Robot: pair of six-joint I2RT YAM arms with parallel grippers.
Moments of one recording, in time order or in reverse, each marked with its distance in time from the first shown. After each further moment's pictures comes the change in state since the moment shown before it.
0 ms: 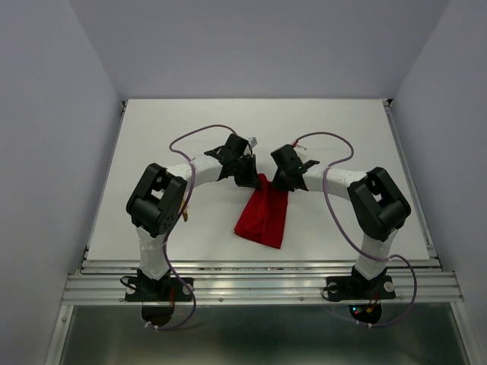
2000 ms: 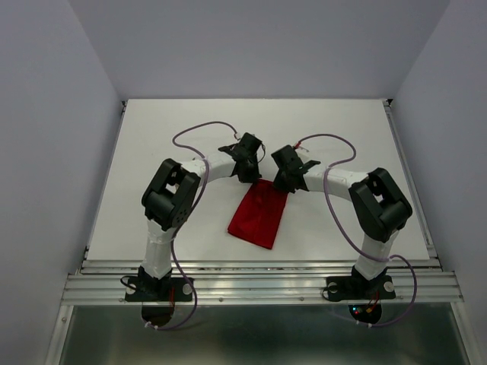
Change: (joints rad) left arm -0.055 0.105 0.140 -0.090 -0.348 -0.137; right arm 0.000 -0.010 -0.002 -0.028 0.006 0.058
